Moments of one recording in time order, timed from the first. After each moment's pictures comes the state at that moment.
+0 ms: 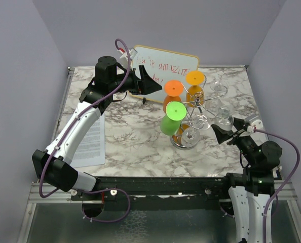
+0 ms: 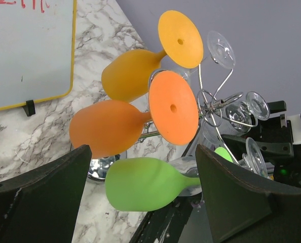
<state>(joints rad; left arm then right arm) -0.41 1.40 1.45 -0.28 0.67 -0.58 -0.11 0.22 0.56 -0.23 -0.56 -0.02</state>
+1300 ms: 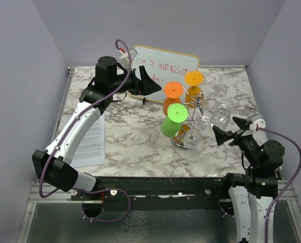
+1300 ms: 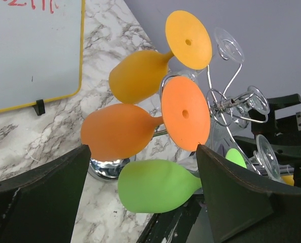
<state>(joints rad) -0.41 1.40 1.45 -0.29 0.66 -0.55 -0.11 0.27 0.63 -0.34 -0.54 -0.03</state>
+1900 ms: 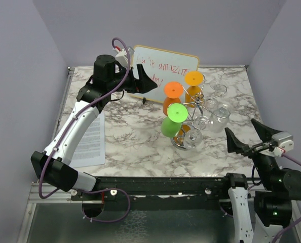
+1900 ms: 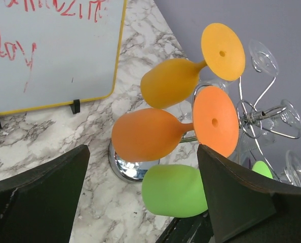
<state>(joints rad) -0.40 1.40 1.50 -0.39 0.54 -0.48 -0.11 0.14 0.88 -0.47 -0.43 0.02</state>
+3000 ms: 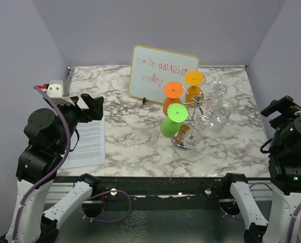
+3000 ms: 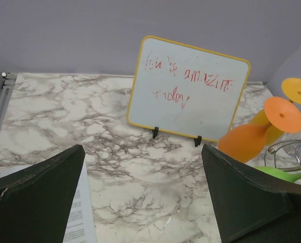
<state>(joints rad) -0.40 0.73 1.37 -0.71 -0.17 -0.24 -0.08 0.63 1.32 -0.75 0.53 0.26</state>
